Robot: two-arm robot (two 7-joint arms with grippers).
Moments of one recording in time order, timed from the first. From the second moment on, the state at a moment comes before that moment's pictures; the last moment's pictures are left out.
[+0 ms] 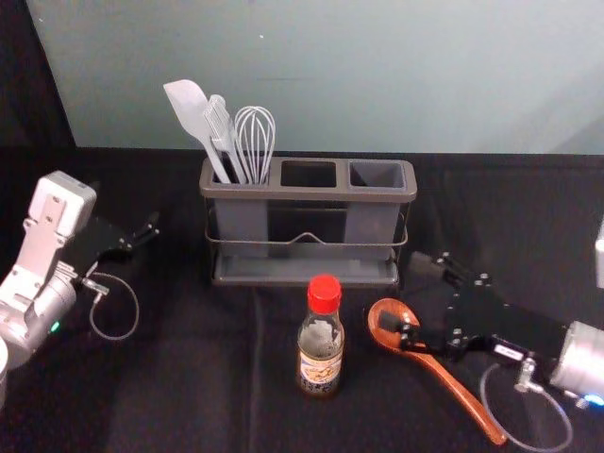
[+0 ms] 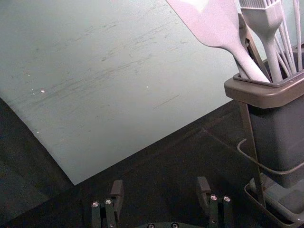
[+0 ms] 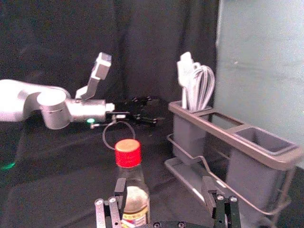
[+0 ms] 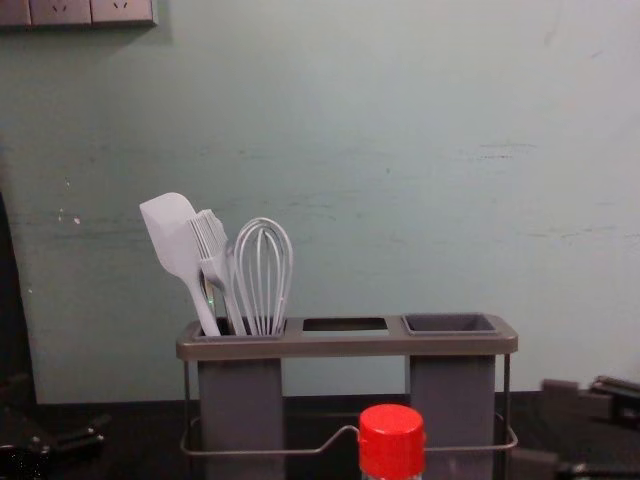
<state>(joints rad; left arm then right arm) -0.20 0.60 0.45 -1.41 -0.25 -0.12 0.03 0.04 0.75 -0.39 -1.72 0.61 -0.12 0.65</state>
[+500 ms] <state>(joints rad) -0.20 0.60 0.45 -1.41 -0.25 -0.12 0.03 0.15 0.68 -0.48 -1.71 0.54 -0.04 0.68</state>
